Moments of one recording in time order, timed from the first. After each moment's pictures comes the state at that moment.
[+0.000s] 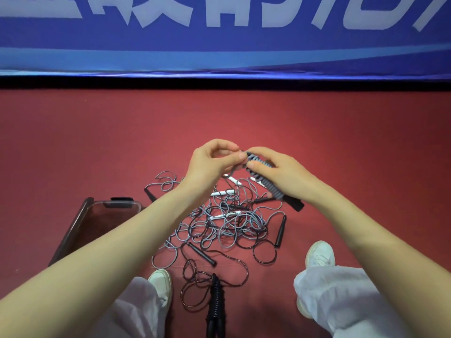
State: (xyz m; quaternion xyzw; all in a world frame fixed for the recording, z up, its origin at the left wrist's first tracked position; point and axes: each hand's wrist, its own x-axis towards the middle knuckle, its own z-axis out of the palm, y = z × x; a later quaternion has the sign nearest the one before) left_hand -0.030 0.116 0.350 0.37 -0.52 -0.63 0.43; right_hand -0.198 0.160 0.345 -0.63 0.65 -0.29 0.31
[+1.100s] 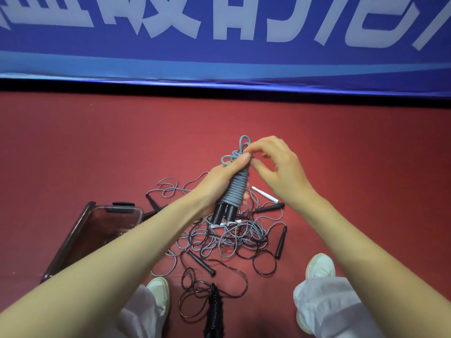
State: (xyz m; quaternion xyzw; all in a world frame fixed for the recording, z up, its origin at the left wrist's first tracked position) left_hand -0.030 0.115 0.345 0.37 -0.49 -0.74 0.28; right_hand -0.180 0.145 0.352 -0.72 0.53 -0.44 0.06
